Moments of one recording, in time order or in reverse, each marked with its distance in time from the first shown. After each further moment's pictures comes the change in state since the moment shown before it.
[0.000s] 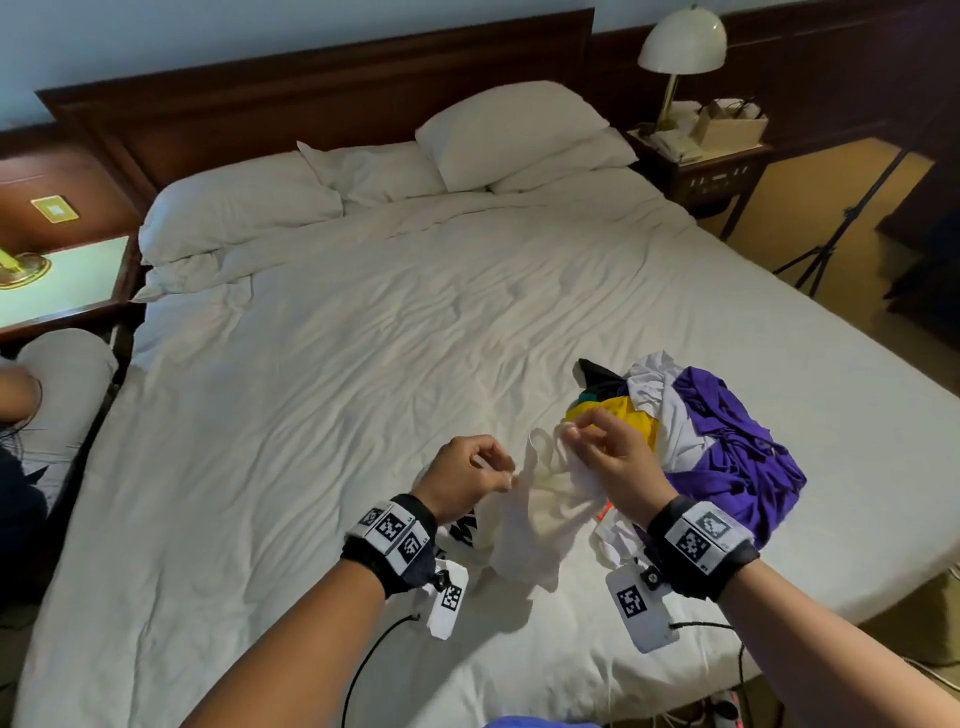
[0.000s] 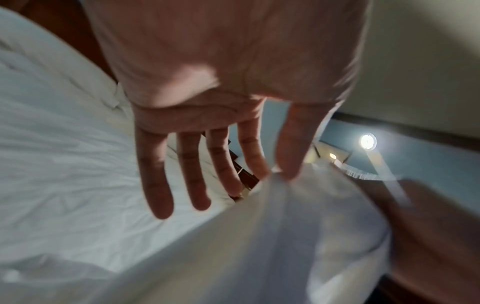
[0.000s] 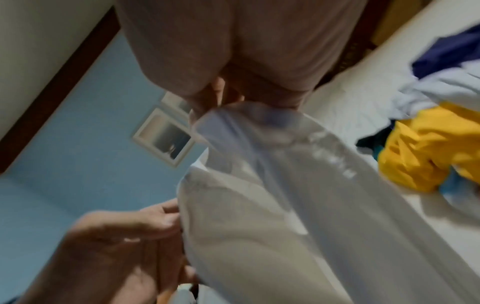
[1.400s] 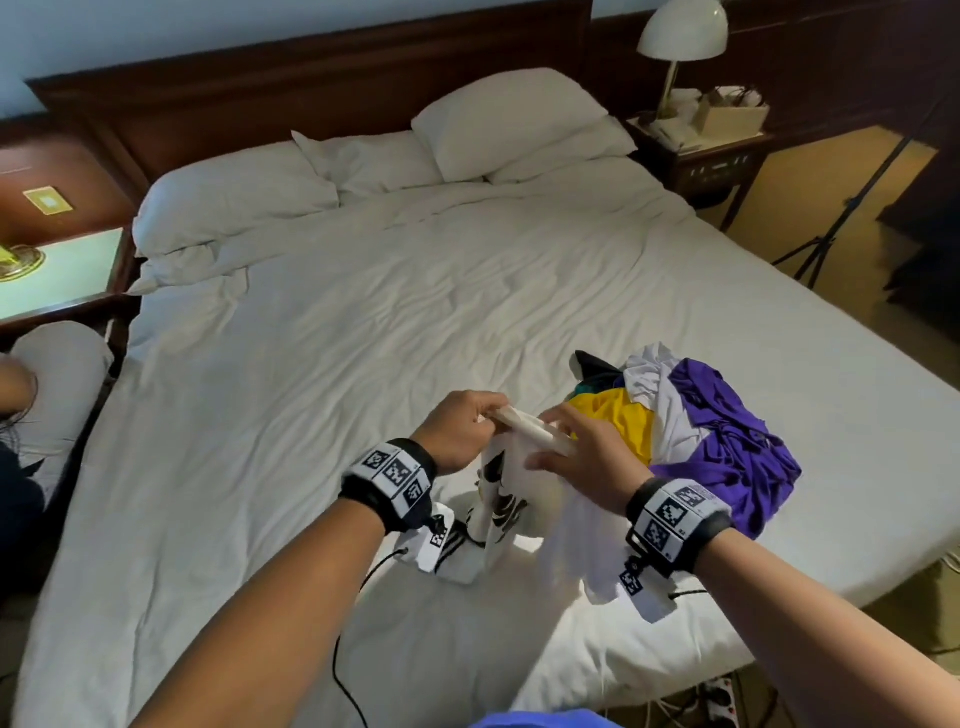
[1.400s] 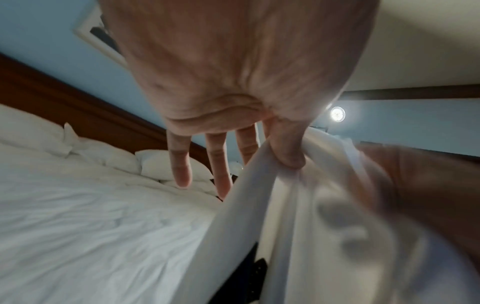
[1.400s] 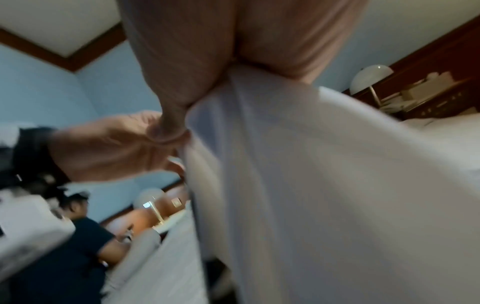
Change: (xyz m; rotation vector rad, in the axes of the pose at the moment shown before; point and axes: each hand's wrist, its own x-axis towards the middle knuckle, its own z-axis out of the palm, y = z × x) left_hand 0.041 0.018 -0.016 0.275 -0.046 0.237; right_hand 0.012 0.009 0.003 -0.449 -0.160 -0.019
